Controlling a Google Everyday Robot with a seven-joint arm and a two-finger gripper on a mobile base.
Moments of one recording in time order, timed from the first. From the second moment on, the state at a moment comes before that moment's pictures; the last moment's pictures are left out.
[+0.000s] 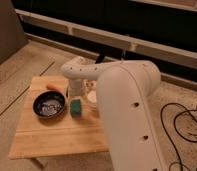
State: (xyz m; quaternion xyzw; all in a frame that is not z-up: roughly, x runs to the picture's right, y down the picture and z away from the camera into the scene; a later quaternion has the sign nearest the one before) arm -0.118 0.085 0.867 -0.29 0.23 0.62 0.69
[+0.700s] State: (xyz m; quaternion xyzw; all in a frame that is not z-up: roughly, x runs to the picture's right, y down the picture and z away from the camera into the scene) arm -0.119 0.092 0.875 -0.30 0.24 0.61 0.69
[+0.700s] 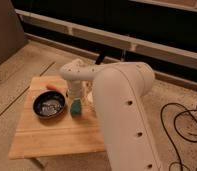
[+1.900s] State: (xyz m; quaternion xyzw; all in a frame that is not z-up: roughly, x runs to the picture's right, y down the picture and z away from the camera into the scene) arm -0.135 0.097 0.920 -0.34 0.25 0.59 0.69
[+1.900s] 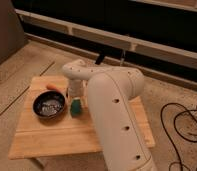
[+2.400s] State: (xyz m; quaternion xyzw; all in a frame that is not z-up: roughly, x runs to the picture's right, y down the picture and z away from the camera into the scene) arm -0.144 0.108 0.929 -0.36 0.25 0.56 0.70
